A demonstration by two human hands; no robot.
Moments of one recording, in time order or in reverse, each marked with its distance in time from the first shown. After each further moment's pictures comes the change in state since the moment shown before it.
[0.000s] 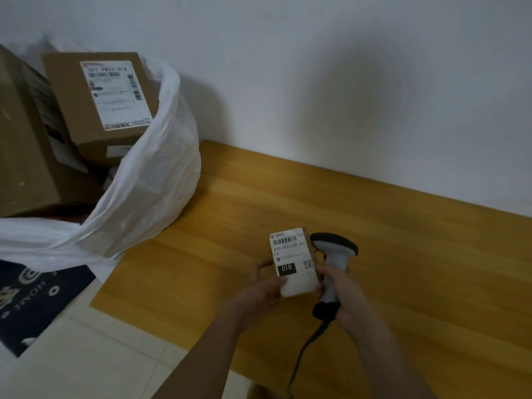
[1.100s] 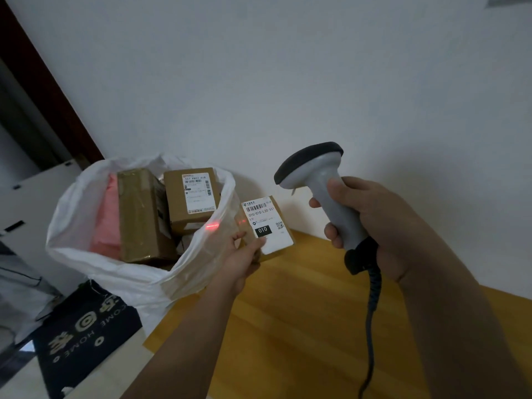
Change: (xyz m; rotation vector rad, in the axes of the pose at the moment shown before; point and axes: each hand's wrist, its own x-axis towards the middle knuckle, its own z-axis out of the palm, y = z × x) left_hand -0.122 0.184 0.029 -0.062 0.444 0.527; right_hand -0.272 -0.198 0.038 -0.350 -0.557 -0.713
